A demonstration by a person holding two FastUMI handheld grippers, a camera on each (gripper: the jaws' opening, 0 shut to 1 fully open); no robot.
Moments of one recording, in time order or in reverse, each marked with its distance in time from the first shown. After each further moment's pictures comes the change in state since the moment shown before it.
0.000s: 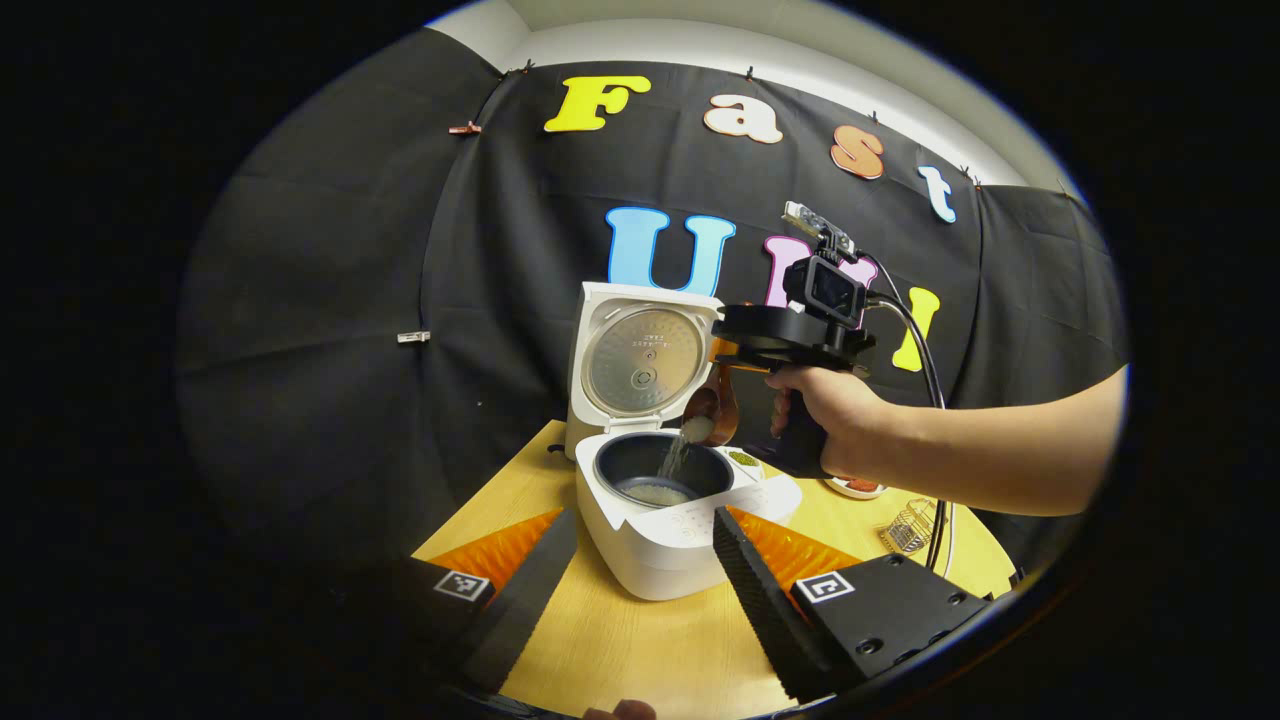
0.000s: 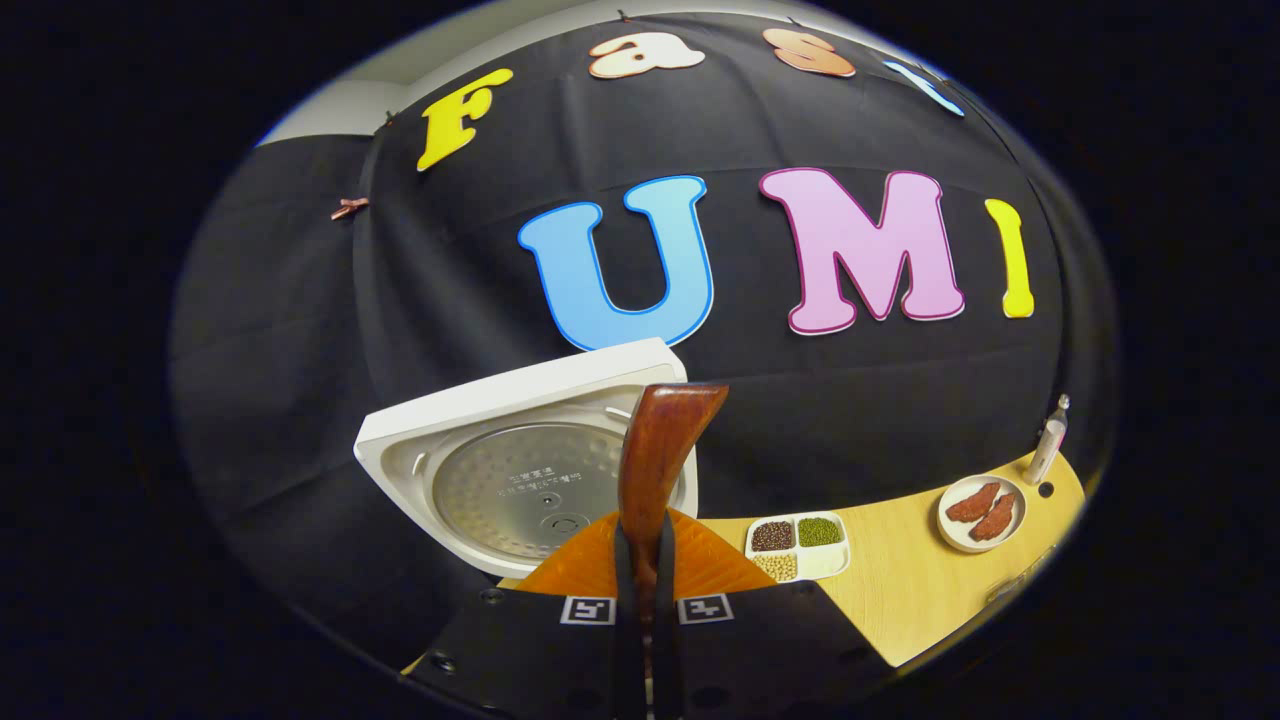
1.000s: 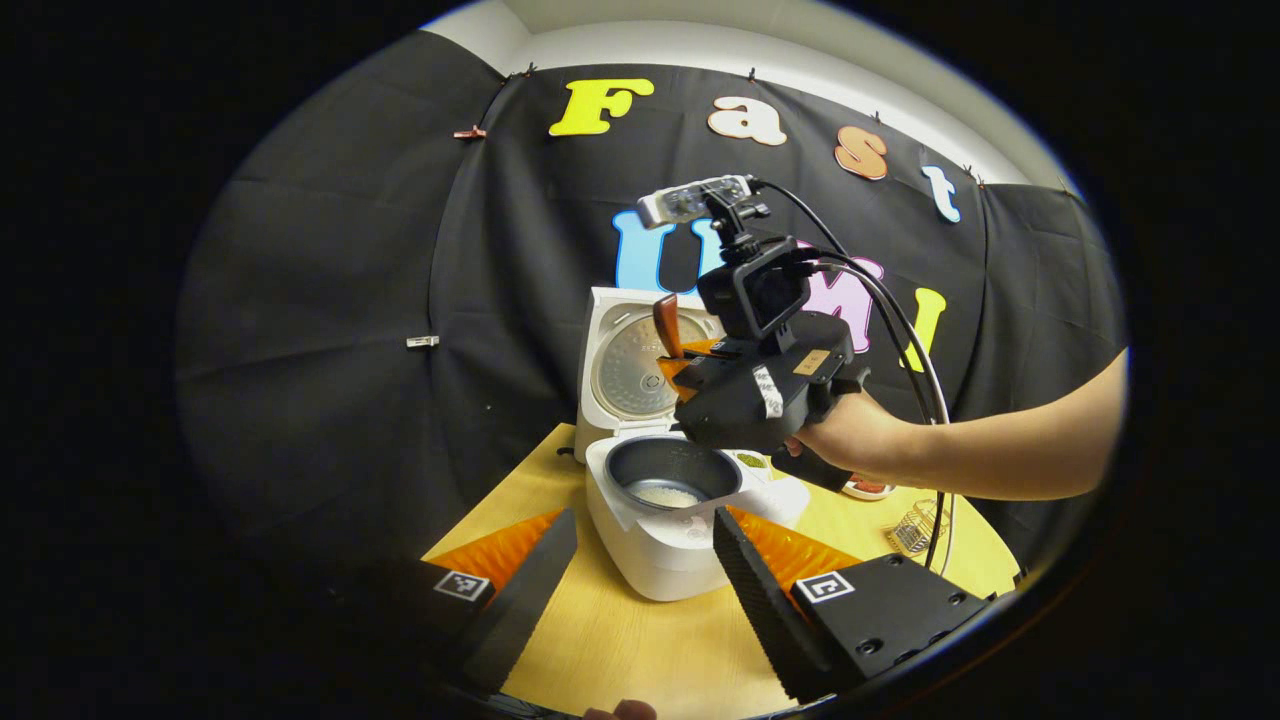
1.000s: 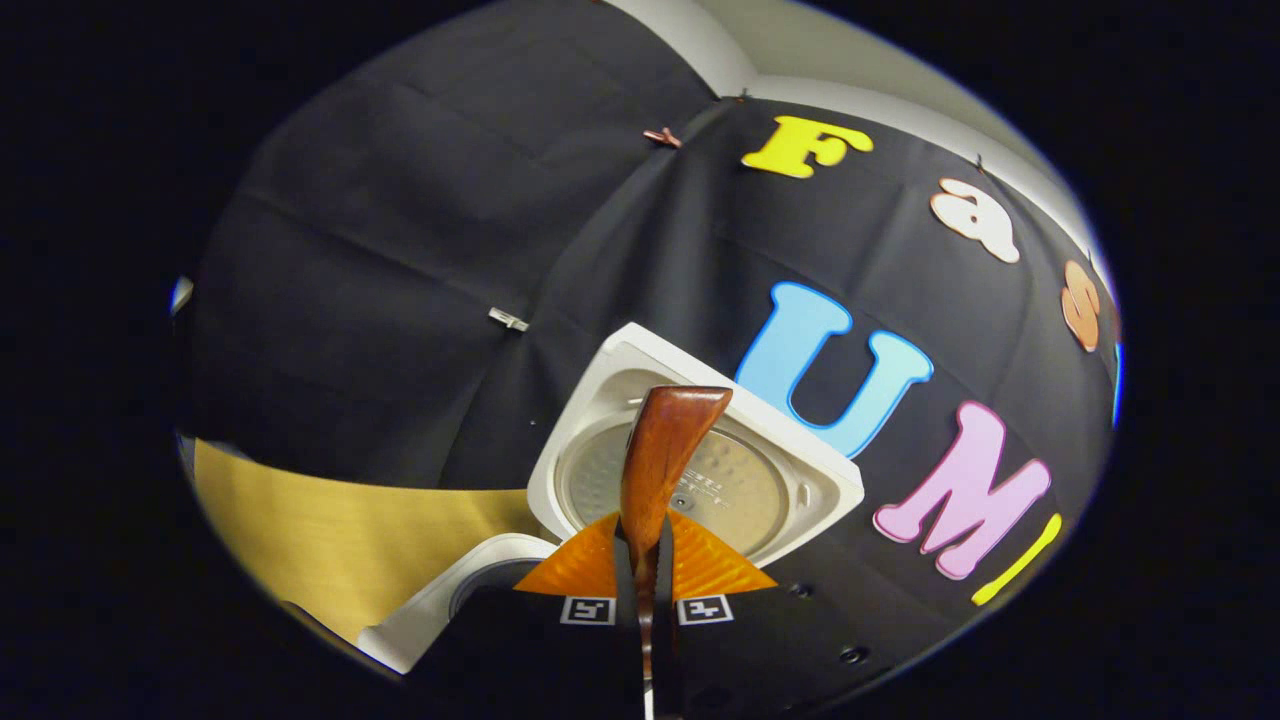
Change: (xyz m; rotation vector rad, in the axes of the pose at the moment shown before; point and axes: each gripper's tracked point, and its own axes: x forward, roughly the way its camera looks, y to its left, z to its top) left arm -0.004 0.003 0.003 0.006 -0.005 0.017; right arm -0.040 0.100 -0.029 -0.851 -0.163 0.327
